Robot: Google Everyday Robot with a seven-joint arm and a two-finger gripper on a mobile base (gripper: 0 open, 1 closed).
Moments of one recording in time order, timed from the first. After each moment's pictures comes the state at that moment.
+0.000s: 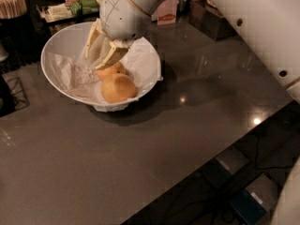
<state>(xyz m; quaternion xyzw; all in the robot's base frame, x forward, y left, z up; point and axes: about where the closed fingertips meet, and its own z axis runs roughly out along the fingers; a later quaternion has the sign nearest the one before) 0.516 0.106 0.968 -0.88 0.33 0.18 0.29</state>
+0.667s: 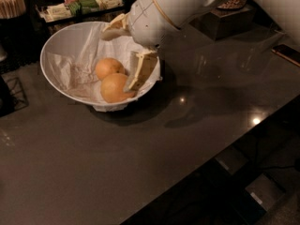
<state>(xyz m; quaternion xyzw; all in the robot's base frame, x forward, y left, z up) 0.508 0.062 0.974 -0.81 0.44 0.15 0.35</state>
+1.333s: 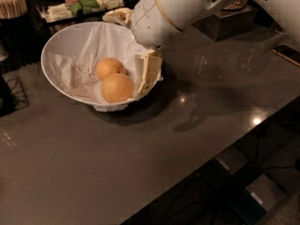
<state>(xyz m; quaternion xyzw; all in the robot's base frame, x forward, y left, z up) 0.515 0.056 0.973 -0.80 0.45 0.13 0.37</state>
